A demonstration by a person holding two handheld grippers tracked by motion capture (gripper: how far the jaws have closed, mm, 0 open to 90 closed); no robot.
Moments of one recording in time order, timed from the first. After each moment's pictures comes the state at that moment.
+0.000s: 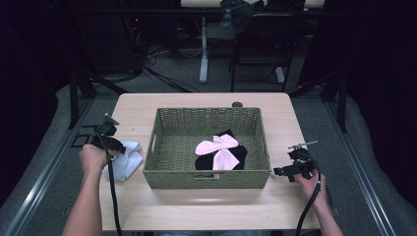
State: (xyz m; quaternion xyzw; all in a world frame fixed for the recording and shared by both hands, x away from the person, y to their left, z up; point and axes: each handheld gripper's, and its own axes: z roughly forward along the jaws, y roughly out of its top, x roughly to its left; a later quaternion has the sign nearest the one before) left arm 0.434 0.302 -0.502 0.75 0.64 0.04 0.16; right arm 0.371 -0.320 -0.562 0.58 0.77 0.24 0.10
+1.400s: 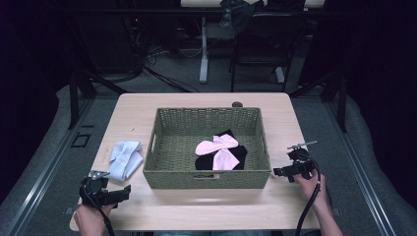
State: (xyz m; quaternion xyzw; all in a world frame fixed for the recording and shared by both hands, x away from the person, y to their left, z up) left arm 0.273 0.287 -0.547 0.72 0.62 0.20 0.26; right arm 0.370 -0.318 -0.561 0.57 0.78 0.23 0.10
